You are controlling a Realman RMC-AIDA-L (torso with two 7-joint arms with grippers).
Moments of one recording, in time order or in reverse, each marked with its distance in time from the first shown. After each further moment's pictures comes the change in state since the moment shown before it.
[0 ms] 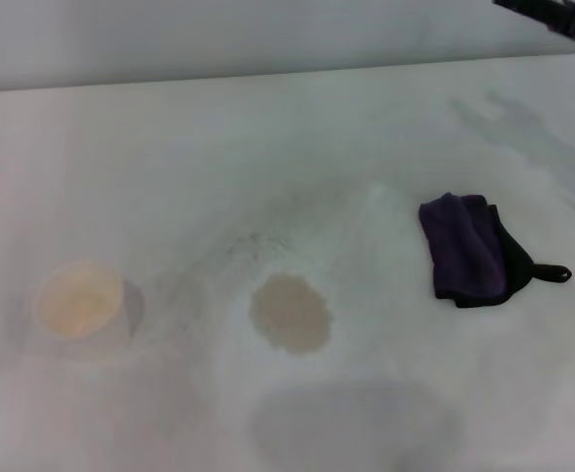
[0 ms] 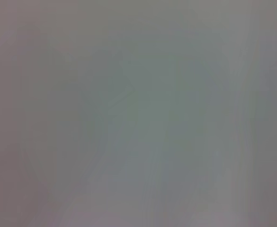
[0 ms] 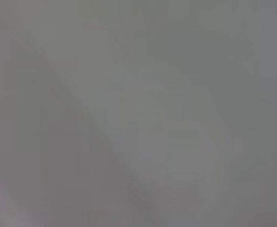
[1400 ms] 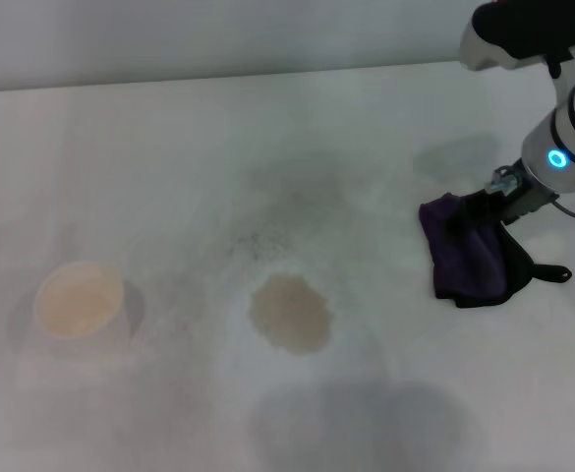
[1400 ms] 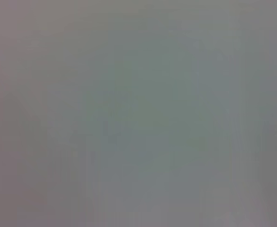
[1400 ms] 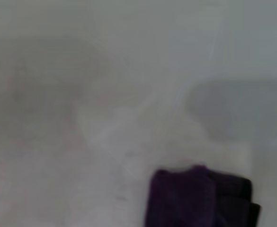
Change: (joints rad) left arm -0.107 0.045 -0.029 0.079 -0.009 -0.016 0.021; right arm 0.203 0.070 -0.514 -0.411 -1.344 0.422 1.205
